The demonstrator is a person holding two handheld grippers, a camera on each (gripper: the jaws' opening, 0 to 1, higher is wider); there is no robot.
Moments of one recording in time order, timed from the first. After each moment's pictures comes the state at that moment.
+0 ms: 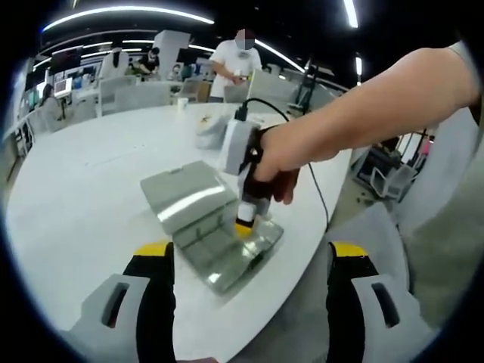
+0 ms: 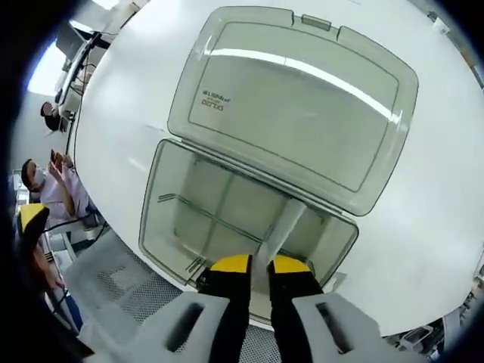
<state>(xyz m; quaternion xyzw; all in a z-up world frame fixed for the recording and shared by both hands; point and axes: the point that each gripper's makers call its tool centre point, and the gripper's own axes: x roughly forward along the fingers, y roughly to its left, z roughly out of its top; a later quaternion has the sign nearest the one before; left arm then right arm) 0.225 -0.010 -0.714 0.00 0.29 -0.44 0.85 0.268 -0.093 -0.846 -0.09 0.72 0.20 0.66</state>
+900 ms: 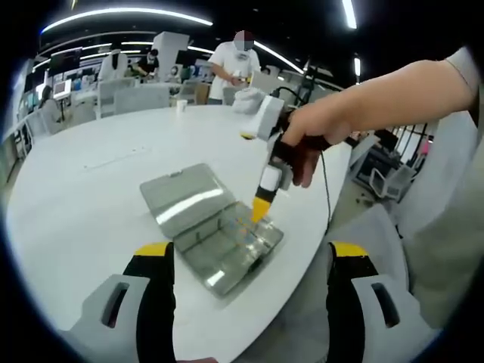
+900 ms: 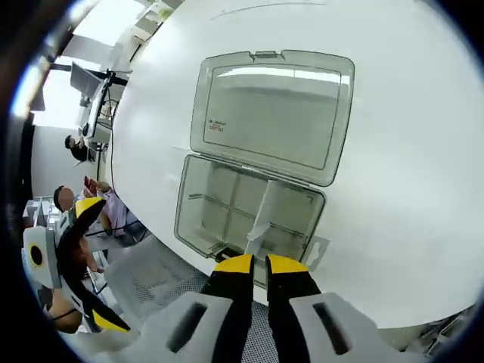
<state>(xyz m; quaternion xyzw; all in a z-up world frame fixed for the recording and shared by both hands) 0.227 -0.012 -0.709 0.00 0.29 -0.44 0.85 0.263 -0.115 -0.809 0.04 0.71 0.22 0.66</state>
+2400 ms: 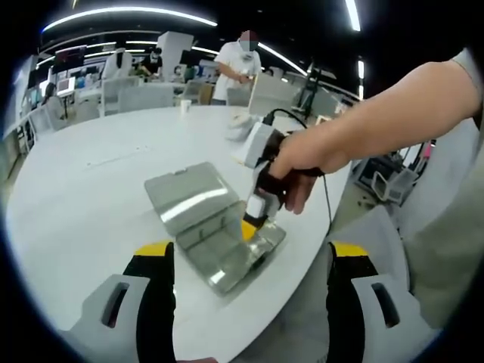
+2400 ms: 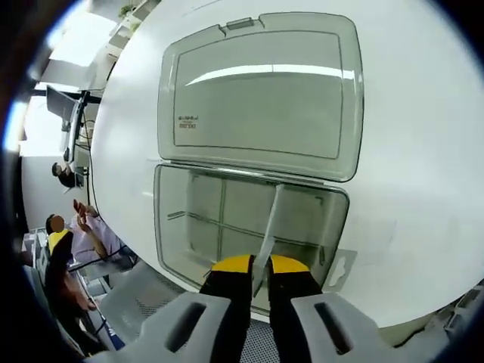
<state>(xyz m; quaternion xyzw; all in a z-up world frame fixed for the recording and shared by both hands) 0.228 -0.005 -0.711 -0.01 0.29 -0.43 0.85 0.261 -0.093 -0.845 0.06 0.72 0.15 0.67</state>
